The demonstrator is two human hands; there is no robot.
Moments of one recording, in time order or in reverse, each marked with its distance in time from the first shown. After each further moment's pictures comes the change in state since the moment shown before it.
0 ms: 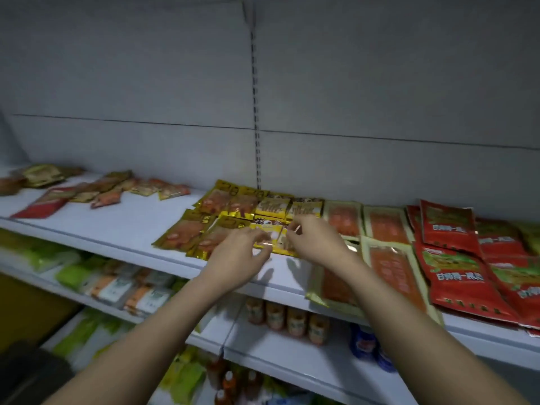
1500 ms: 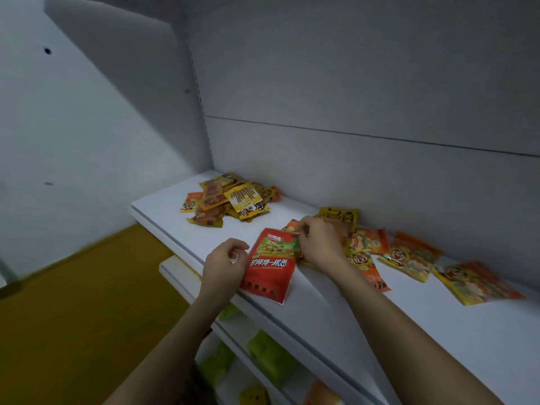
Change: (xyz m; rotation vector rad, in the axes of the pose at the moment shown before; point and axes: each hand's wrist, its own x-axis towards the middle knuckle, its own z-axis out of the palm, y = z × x) left_hand 0.041 -0.686 -0.227 -0.269 0.515 -0.672; right_hand 0.407 -0.533 0.384 0.291 -0.063 -0.265
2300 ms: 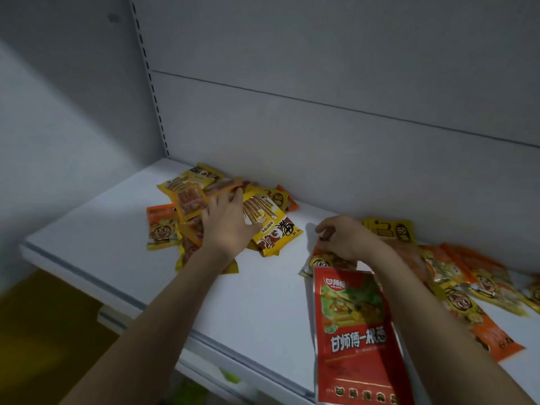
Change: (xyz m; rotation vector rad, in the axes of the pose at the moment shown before) left_hand 0.269 -0.061 0.015 0.485 -0.407 0.228; right_hand 0.151 -0.003 0.077 -0.270 -0.235 0.353
